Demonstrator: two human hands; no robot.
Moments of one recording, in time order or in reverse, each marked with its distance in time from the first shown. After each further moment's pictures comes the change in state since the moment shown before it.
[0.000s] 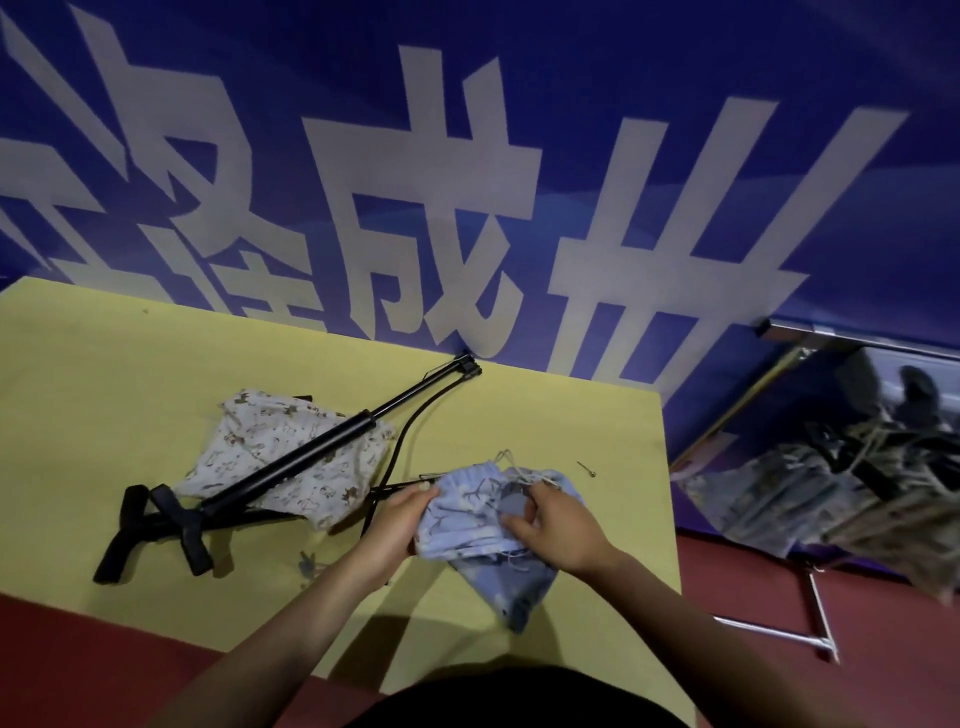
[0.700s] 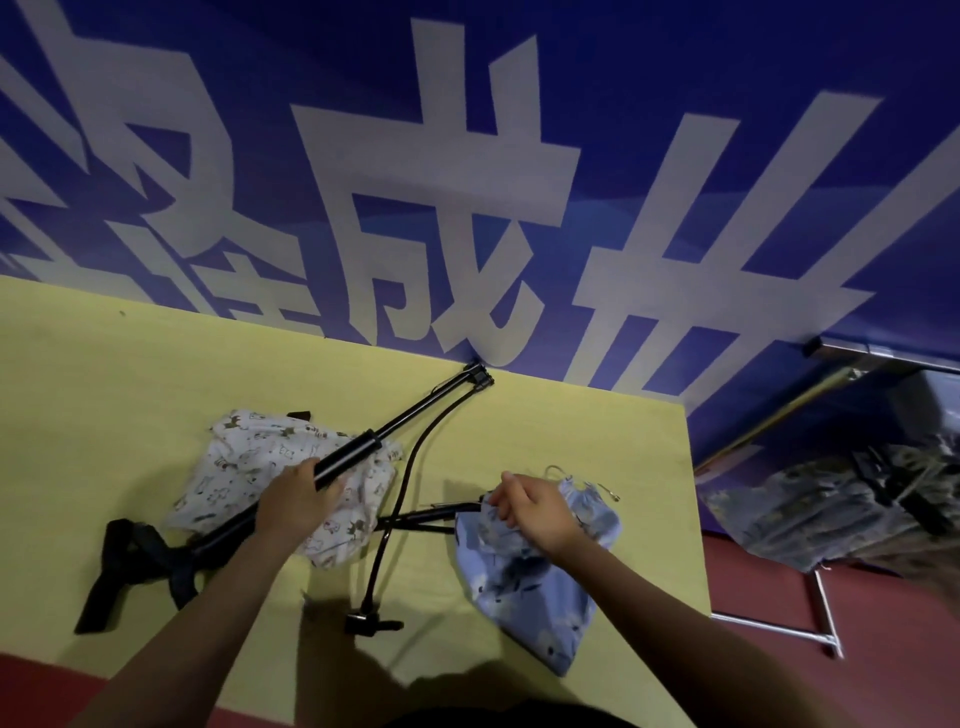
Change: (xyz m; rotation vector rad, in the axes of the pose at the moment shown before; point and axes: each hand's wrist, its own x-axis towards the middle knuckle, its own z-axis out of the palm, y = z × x) left_hand 0.130 0.001 -0.166 1.050 0.376 0.188; right_hand 0.082 -0.028 0.021 0.620 0.057 0.154
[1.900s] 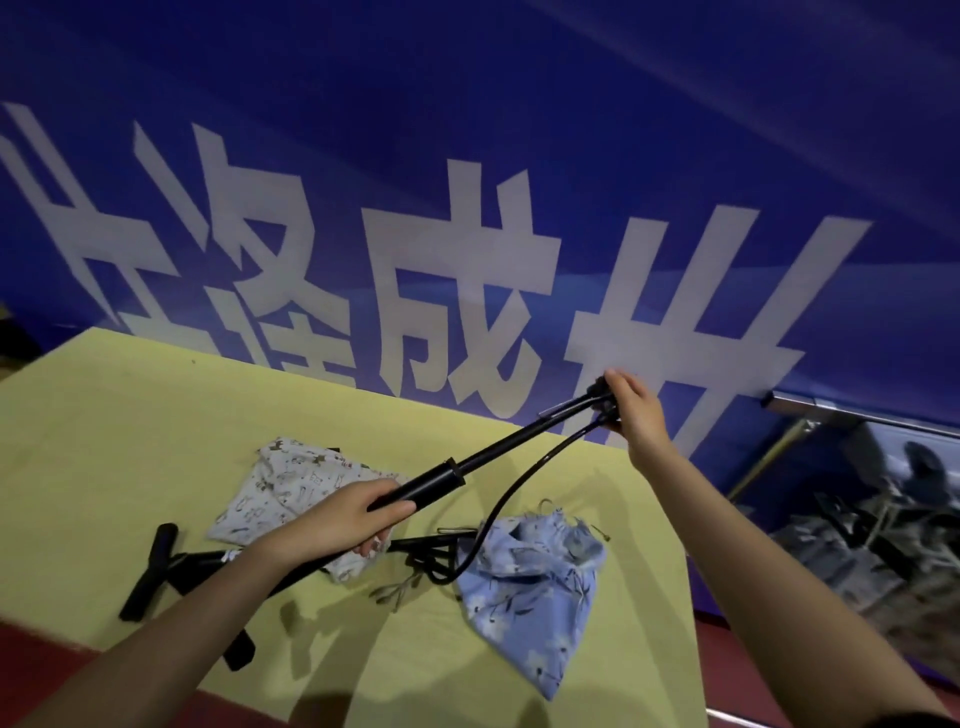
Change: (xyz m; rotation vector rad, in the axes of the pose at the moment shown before) left_hand -0.134 0.100 -0.083 -0.379 -0.348 0.415; right_hand 0.004 -0.100 -0.146 0.445 0.406 -0.122
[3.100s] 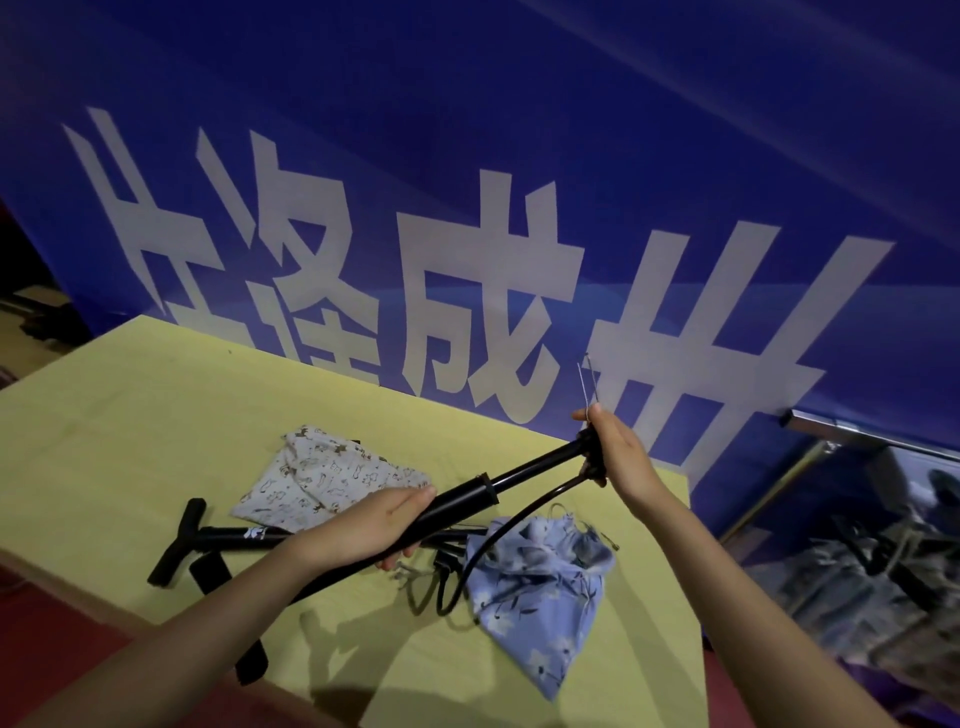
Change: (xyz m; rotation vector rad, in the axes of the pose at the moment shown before) left_hand -0.035 0.036 0.028 -0.043 0.033 0.001; right_hand -0.081 -0.008 0.008 -0.298 -0.318 -0.167
